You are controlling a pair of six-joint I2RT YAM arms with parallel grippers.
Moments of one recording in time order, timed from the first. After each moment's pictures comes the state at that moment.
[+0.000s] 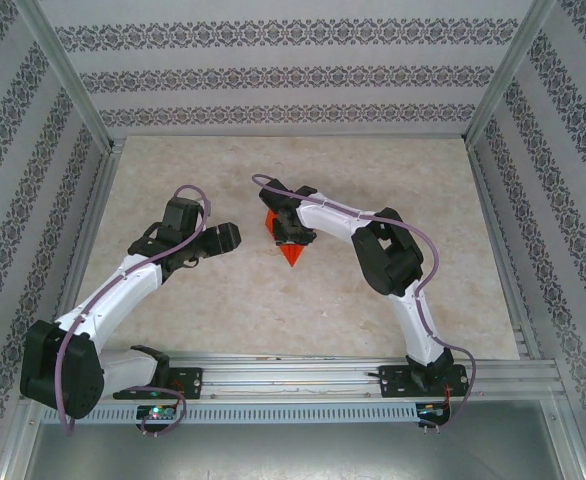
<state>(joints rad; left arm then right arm) -0.29 1.20 0.81 -0.43 0.17 -0.55 0.69 2.24 1.74 -0.84 0.09 0.70</state>
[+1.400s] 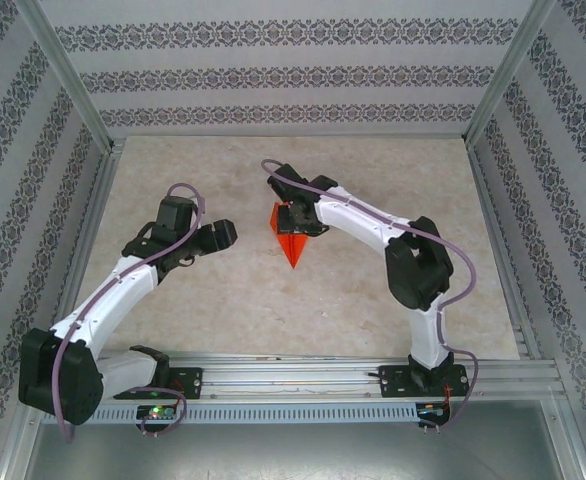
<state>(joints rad) -0.26 1.16 0.82 -0.45 0.16 -0.55 0.69 1.98 1.66 -0.88 0.11 0.64</state>
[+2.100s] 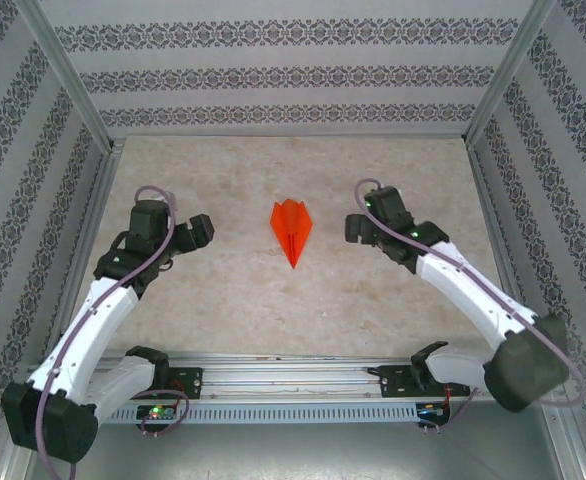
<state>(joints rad) -0.20 0.94 0.85 -0.58 -0.04 -0.50 0.43 1.19 0.94 -0.61 0.28 0.40</state>
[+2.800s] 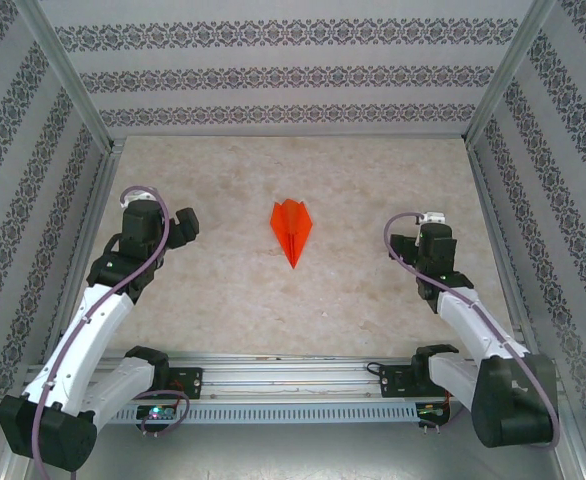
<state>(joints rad) -0.19 0.92 0.87 -0.58 -0.24 -0.45 0.04 1.05 0.44 -0.01 0.18 0.09</state>
